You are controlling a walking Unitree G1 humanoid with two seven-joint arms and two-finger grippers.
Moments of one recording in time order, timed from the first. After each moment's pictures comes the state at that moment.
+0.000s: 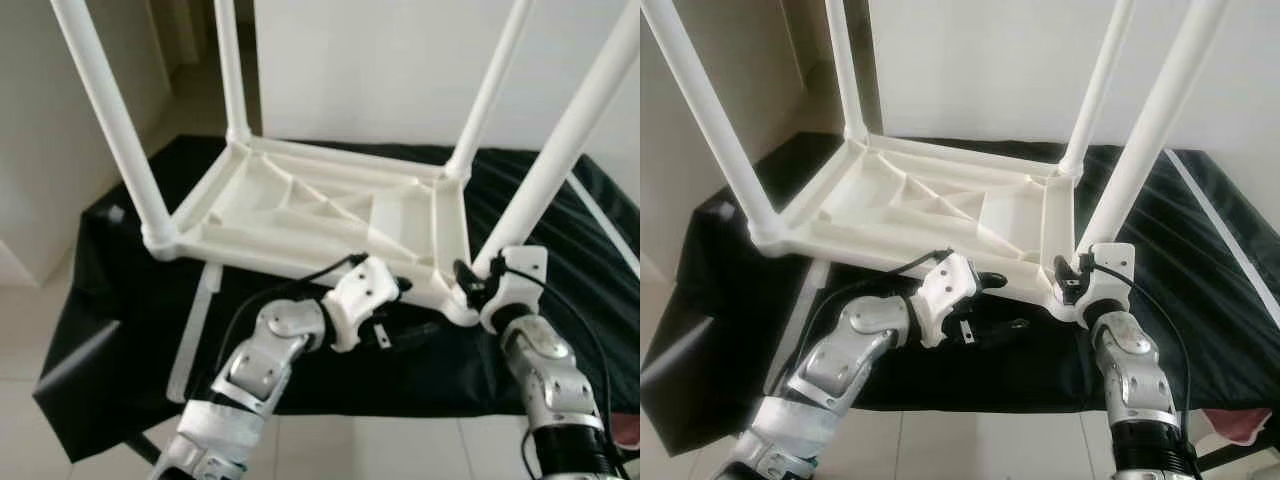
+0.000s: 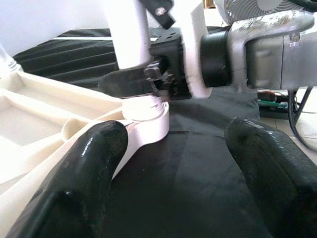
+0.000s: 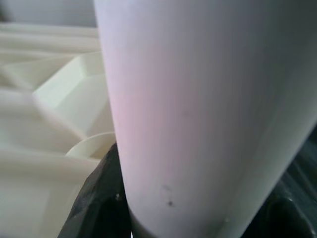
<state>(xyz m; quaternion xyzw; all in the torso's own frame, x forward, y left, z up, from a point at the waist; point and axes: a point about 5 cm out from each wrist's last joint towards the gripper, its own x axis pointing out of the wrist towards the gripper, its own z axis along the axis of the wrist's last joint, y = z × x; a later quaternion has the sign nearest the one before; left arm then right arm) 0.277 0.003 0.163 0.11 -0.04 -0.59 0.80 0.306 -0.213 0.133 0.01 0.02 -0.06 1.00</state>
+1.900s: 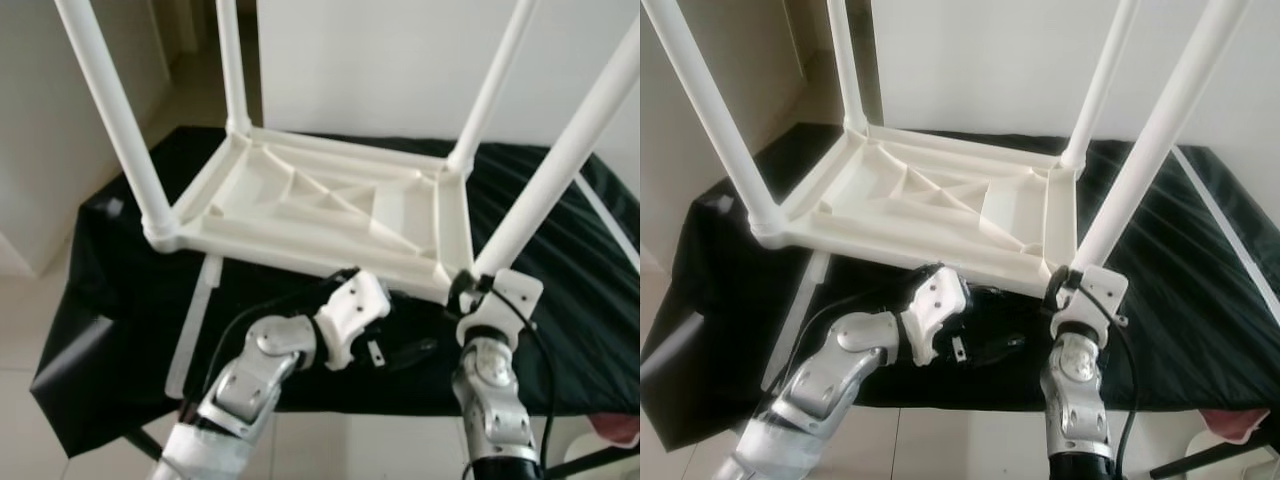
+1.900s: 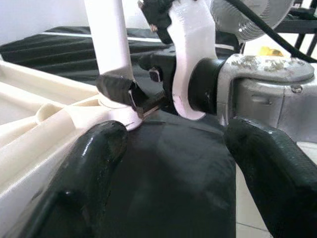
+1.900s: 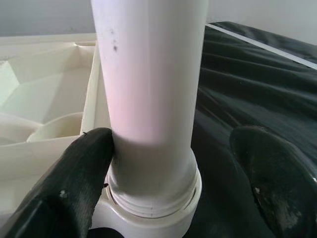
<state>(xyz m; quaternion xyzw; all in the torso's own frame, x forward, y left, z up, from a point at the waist) 0.253 0.016 0.156 0.09 -0.04 -0.61 0.79 0.275 -0.188 0.118 0.04 -0.02 -0.23 0.97</state>
